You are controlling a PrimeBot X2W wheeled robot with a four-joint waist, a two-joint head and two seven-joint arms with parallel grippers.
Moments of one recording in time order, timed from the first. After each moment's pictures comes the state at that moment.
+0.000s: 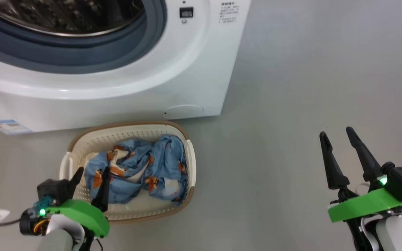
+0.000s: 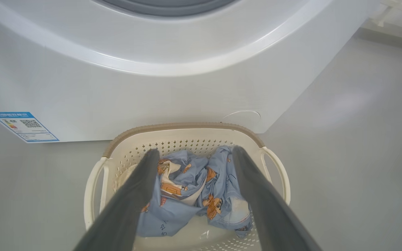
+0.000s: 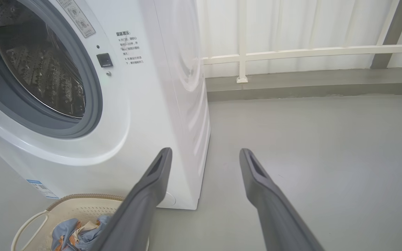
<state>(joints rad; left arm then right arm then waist) -0.45 0.16 -0.16 0.86 -0.34 -0.13 -0.26 -0.13 -0.19 0.10 0.13 0.35 0.13 -0.25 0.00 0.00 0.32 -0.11</state>
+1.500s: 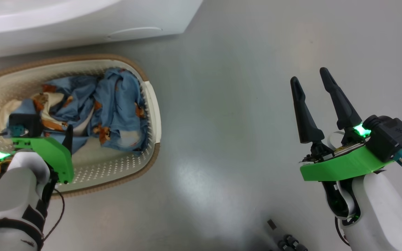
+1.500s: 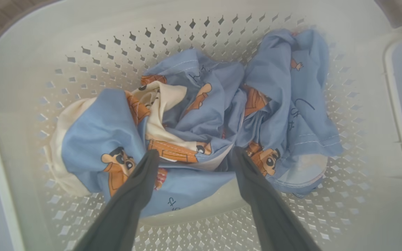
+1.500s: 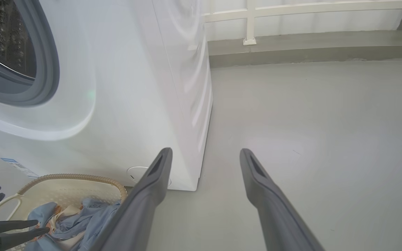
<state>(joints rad) -0.91 0.27 -0.32 1.29 -0.33 -0.09 -0.10 -0.37 -0.11 0.19 0.08 0.33 0.13 -0.25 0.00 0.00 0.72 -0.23</state>
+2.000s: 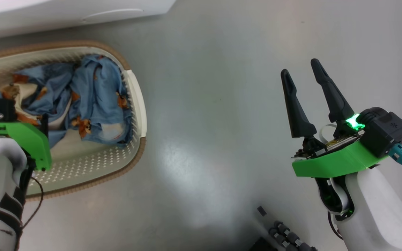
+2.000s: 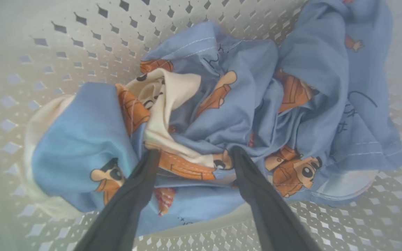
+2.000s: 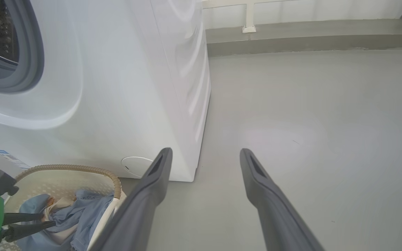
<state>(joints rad) -0.97 0.33 -0.33 1.30 -0.33 -0.06 -0.04 -0.40 -0.10 0.22 0.07 0.33 0.13 -0.25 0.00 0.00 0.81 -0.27</state>
